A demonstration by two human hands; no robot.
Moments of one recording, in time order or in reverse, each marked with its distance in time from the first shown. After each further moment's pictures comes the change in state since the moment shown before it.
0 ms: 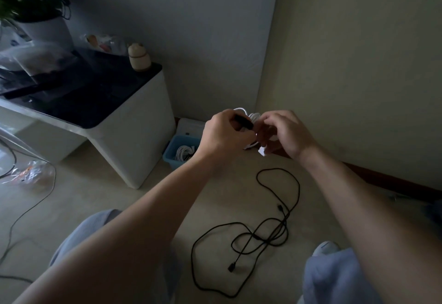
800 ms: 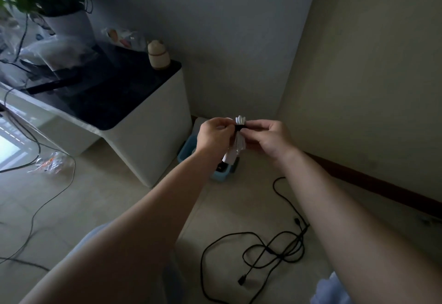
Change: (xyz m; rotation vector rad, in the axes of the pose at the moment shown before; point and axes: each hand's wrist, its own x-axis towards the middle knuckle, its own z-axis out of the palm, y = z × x) left_hand 0.067 -0.062 -0.023 -0.282 0.194 -0.453; right_hand 0.096 0.047 0.066 0.309 0.052 0.232
